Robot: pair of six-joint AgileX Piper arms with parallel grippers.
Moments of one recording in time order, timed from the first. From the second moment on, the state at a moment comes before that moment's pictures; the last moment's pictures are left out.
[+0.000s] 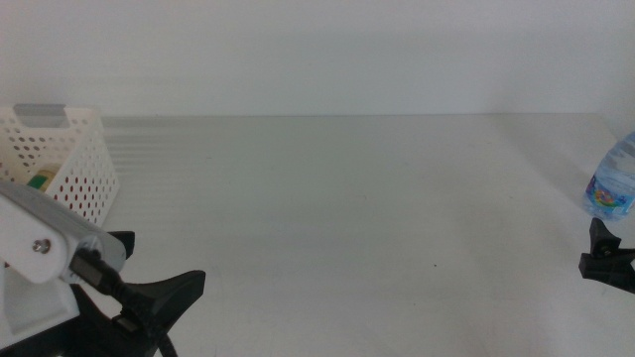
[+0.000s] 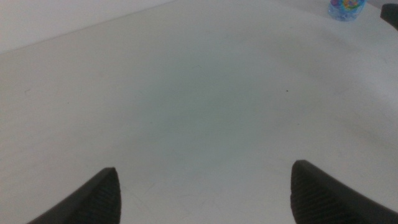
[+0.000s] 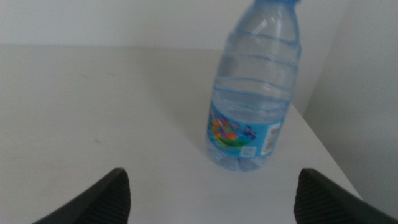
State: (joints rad) left arm -0.56 0.66 -0.49 -0.19 0.34 0.14; right arm 0.07 1.62 -0.18 0.30 -1.13 -0.14
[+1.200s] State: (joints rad) left arm -0.56 0.66 -0.49 -0.19 0.34 0.14; right arm -0.19 1.94 -0.72 0.06 -0.95 -0.12
